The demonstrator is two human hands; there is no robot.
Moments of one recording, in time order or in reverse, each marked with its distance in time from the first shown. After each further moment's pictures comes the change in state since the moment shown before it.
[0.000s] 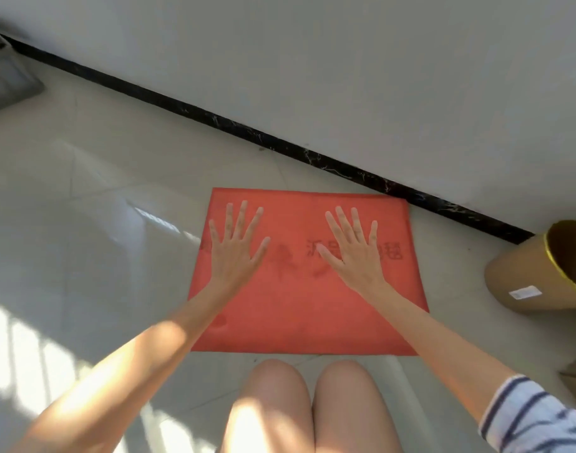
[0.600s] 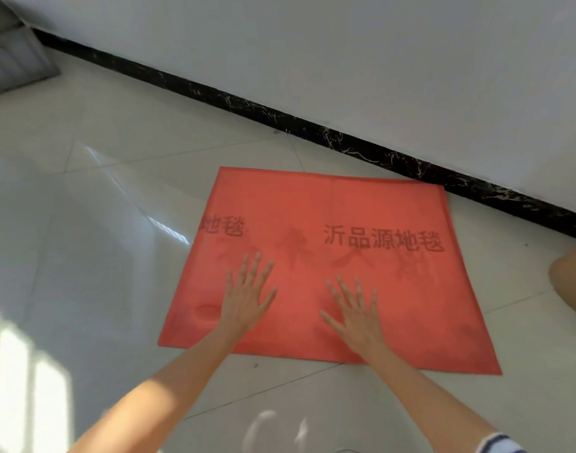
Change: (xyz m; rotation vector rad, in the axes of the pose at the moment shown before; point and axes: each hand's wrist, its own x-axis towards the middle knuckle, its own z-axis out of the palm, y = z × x) left_hand -0.102 -0.046 0.232 -0.041 -0.194 -0.018; right_hand -0.092 0.028 0.263 -0.026 -0.306 0.058
